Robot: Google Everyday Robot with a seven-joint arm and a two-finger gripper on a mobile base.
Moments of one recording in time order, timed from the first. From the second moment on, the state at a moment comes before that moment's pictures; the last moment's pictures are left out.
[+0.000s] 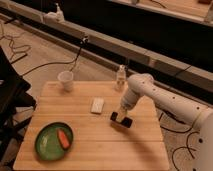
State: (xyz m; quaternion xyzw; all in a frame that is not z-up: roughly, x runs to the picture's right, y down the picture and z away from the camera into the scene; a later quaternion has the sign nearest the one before) arm 0.088 0.125 0.835 -0.40 -0.10 0.24 0.88
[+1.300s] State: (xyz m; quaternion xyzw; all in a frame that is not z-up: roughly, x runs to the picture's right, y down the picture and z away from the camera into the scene) arm -0.077 -0.082 0.786 -0.35 -0.40 0.32 0.79
